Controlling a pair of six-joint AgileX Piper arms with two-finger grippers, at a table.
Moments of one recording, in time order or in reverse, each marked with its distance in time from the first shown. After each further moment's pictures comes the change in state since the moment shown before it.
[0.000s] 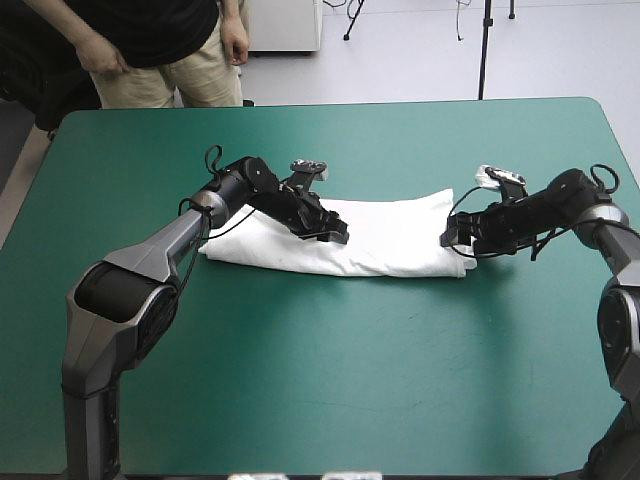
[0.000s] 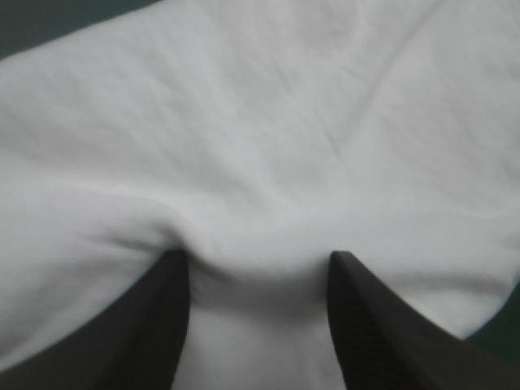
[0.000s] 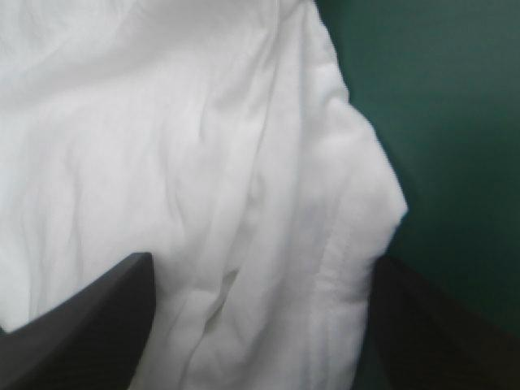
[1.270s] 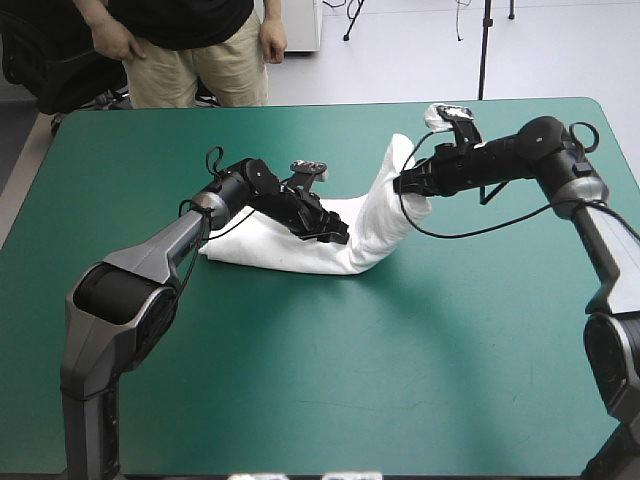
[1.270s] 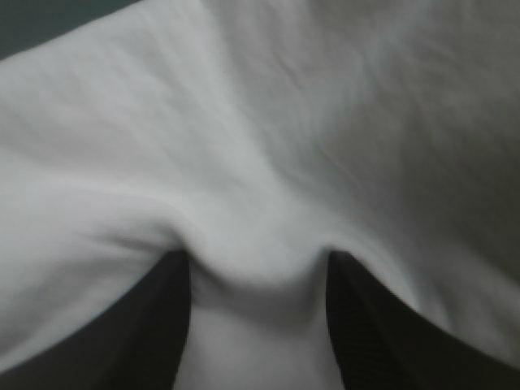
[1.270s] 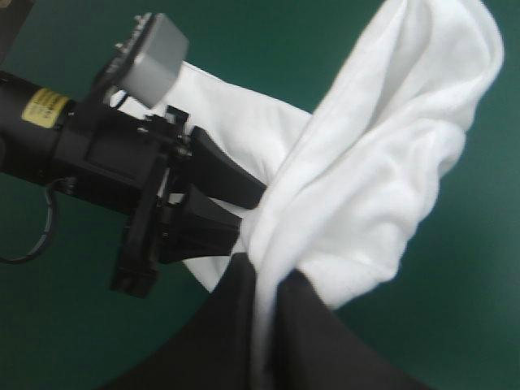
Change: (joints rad) left arm -0.003 -0.016 0.008 0.003 -0.024 0.000; right arm 0.185 -0.077 -0.296 0.181 0.115 -0.093
